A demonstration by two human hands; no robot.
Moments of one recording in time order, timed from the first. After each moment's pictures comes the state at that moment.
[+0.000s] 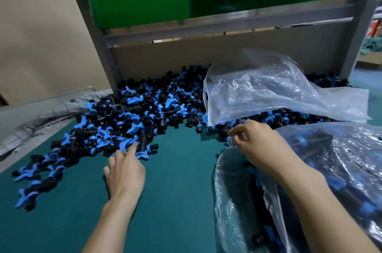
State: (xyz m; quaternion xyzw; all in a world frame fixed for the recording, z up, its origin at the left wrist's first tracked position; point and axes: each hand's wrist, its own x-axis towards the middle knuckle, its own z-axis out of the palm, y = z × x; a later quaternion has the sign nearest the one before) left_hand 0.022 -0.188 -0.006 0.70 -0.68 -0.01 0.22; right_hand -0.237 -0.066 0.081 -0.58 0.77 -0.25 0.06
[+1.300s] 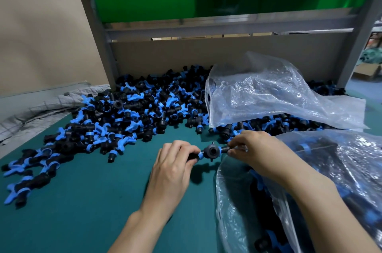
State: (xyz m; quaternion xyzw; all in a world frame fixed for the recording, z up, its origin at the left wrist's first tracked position) left_hand -0.034 -0.138 0.000 0.31 -0.85 0.01 0.42; right_hand -0.239 -0.066 0.082 -0.65 0.74 -0.12 0.05
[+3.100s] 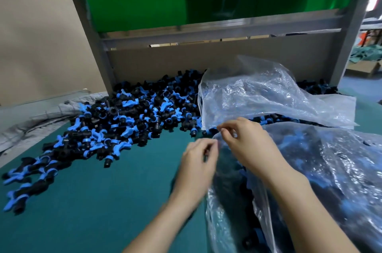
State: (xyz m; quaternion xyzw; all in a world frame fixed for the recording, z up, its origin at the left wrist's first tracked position) left_hand -0.121 -0.116 -0.012 0.30 -0.82 -0.19 0.44; right_hand -0.232 -0.070 0.083 -0.58 0.75 -0.31 0.01
